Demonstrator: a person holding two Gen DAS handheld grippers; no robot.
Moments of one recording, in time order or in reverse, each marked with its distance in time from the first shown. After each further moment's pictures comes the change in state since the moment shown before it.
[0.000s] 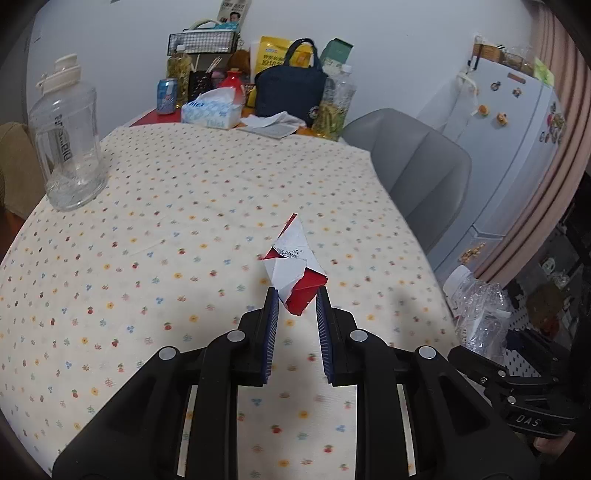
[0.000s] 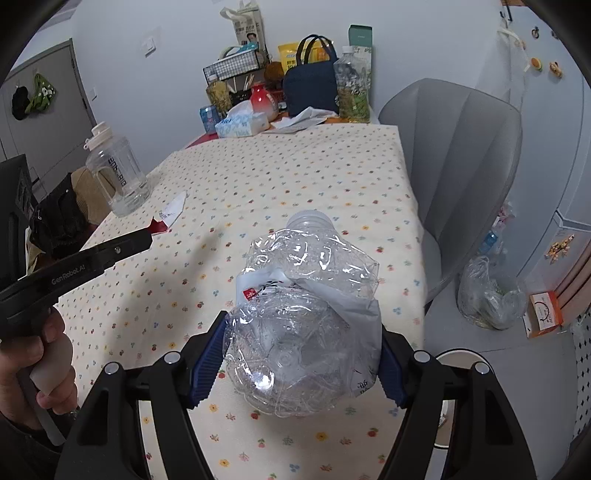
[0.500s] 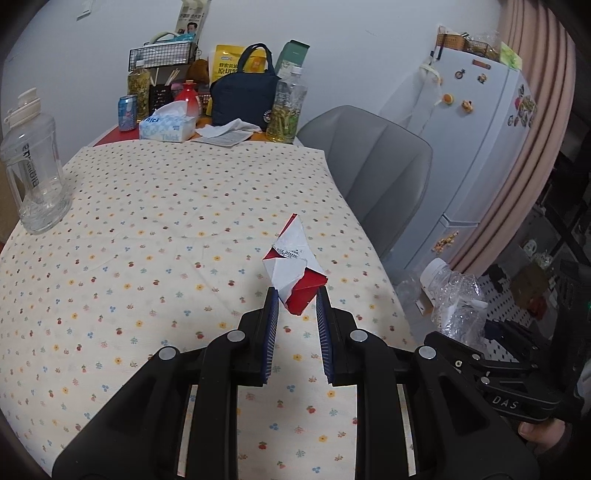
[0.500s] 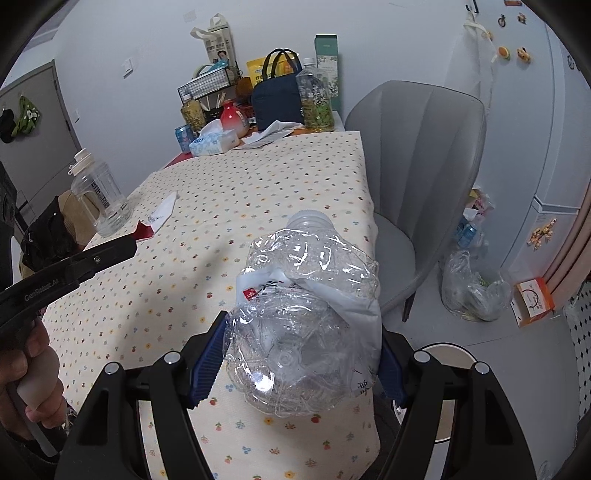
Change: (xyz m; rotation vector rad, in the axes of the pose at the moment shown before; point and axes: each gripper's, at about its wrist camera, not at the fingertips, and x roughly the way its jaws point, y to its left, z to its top) left arm -0.008 -0.052 -0.001 0.081 -0.002 -0.082; right arm -0.021 -0.042 -0.007 0.072 -0.039 -0.046
